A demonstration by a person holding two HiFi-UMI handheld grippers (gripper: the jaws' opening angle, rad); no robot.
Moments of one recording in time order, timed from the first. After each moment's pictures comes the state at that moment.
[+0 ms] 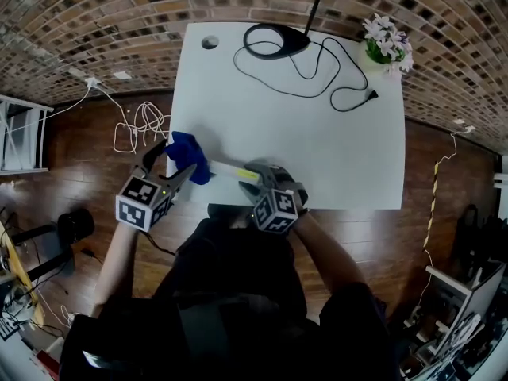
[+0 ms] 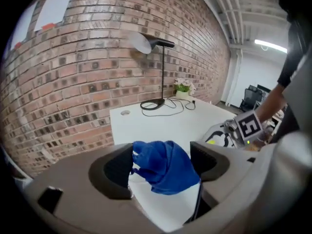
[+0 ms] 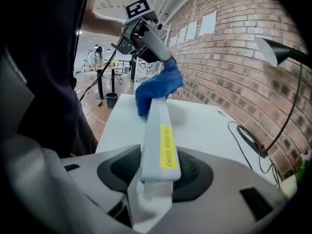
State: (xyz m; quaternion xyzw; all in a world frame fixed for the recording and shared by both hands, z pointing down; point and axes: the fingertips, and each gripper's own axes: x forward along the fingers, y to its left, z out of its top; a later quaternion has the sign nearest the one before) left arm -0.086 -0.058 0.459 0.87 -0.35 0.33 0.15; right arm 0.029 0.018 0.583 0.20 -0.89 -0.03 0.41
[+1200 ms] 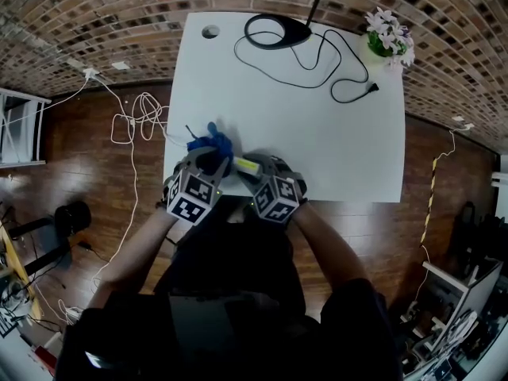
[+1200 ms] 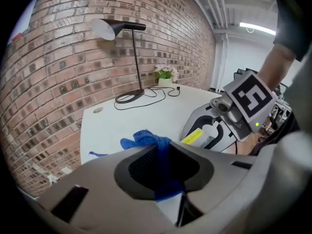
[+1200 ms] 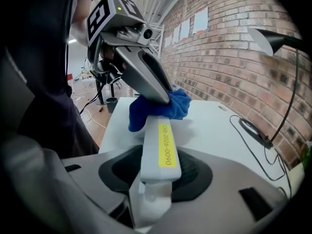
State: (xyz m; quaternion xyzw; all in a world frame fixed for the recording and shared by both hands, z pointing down) left arm 0.004 -0.016 0.529 0.87 -0.29 0.38 0.11; right arm 0.028 0.019 0.584 0.20 -0.90 0.01 0.39
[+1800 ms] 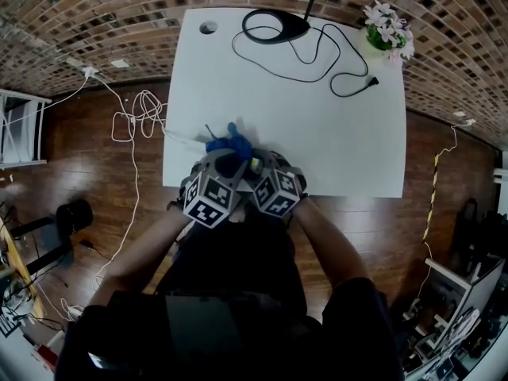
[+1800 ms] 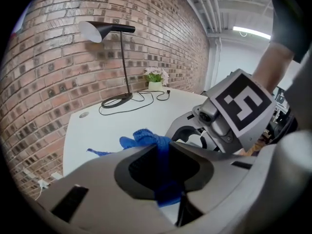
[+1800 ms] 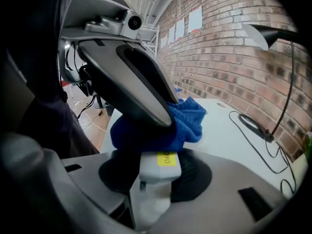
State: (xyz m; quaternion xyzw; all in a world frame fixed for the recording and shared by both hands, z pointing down) left arm 0.055 0.009 0.528 0.89 -0.25 0.36 0.11; right arm 0.030 0.020 0.585 0.21 -0.90 0.03 0.38
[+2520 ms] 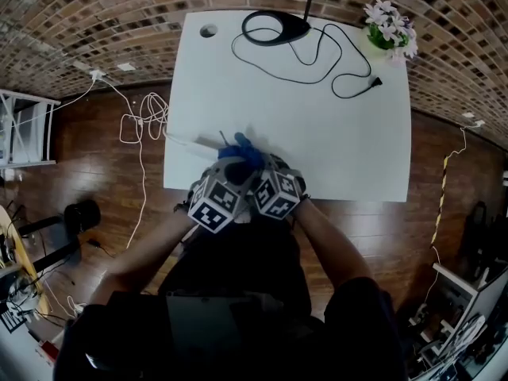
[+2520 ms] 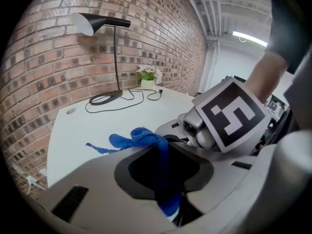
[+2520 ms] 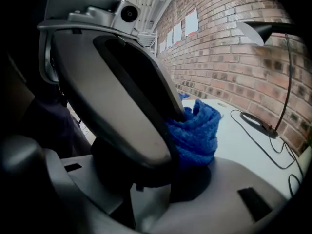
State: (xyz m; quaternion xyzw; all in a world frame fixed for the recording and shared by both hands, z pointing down) left arm 0.089 0.027 0.527 0.90 -0.21 0.36 0.14; right arm 0.030 0.021 0.586 0.20 -0.91 0.05 0.35
